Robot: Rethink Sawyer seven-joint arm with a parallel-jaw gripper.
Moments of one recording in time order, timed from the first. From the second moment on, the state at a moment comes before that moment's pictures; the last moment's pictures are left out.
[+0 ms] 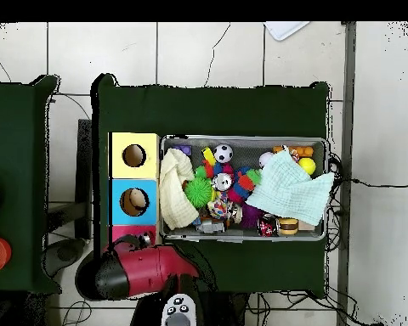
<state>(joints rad) 0.07 -0.81 0.02 2.07 -0.09 0.25 1.58</state>
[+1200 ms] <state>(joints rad) -0.12 -1.07 0.14 2.11 -0.02 0.71 1.58</state>
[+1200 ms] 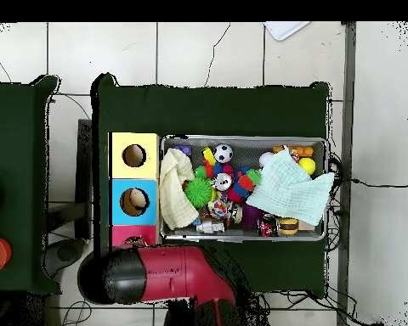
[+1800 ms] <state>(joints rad) -0.29 -1.05 0.24 2.11 -0.10 0.67 1.58</state>
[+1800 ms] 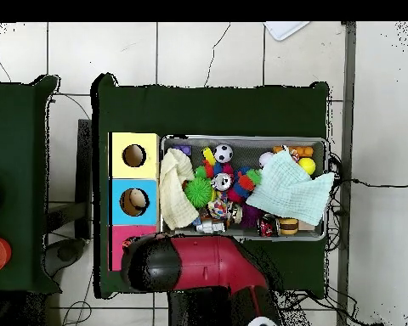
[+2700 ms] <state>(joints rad) -0.71 -0.88 0.56 1.87 -0.41 0.68 1.37</state>
